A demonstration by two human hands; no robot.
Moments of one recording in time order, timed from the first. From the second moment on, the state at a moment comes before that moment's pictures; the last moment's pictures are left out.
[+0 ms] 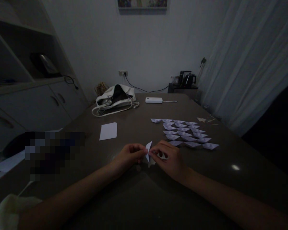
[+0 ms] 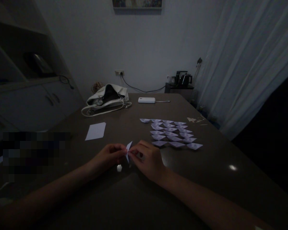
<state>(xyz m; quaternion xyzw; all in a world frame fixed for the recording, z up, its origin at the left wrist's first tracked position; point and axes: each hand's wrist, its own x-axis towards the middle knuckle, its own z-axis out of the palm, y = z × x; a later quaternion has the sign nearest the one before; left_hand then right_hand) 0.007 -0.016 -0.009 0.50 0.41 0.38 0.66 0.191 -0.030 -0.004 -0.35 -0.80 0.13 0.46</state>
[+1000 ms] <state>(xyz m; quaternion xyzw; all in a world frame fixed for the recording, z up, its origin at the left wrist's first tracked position) 0.009 -0.024 -0.004 0.54 0.40 0.38 0.64 0.192 -0.008 -0.018 -0.48 -0.61 0.42 0.48</state>
